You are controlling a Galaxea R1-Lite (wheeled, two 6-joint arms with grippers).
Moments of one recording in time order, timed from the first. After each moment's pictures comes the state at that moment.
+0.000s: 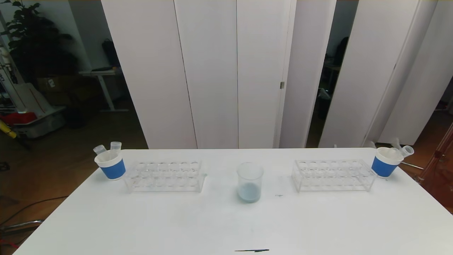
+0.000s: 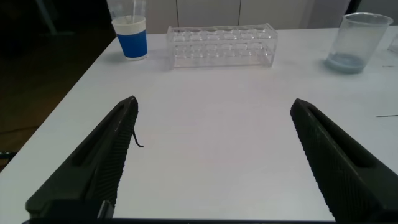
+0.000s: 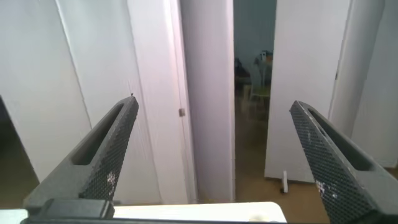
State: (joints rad) left arm 0.00 0.00 0.00 0.00 0.00 0.01; right arm -0.35 1.13 -1.15 -0.31 0.32 0.21
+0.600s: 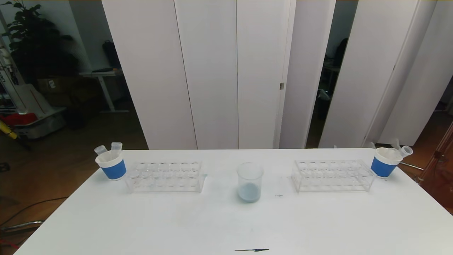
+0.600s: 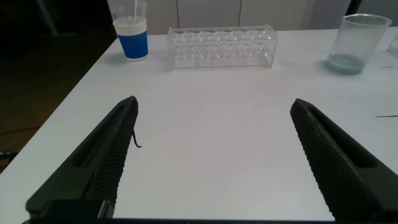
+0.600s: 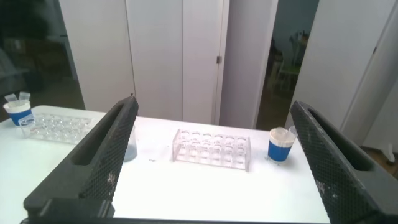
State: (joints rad) left arm 0.00 0.00 0.00 0.00 0.00 0.01; right arm -0.03 0.35 -0.85 0.30 0.18 0.05
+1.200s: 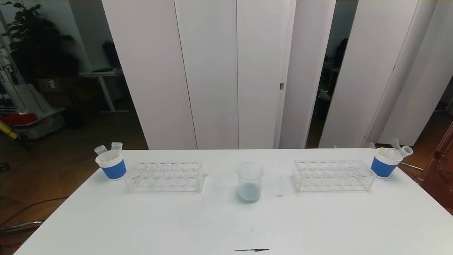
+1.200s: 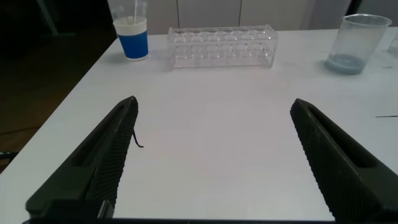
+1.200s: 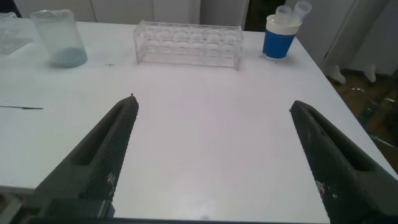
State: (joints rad) left arm 0.00 0.00 0.00 0.00 0.00 0.01; right arm 0.00 0.05 -0.10 0.11 0.04 -0.01
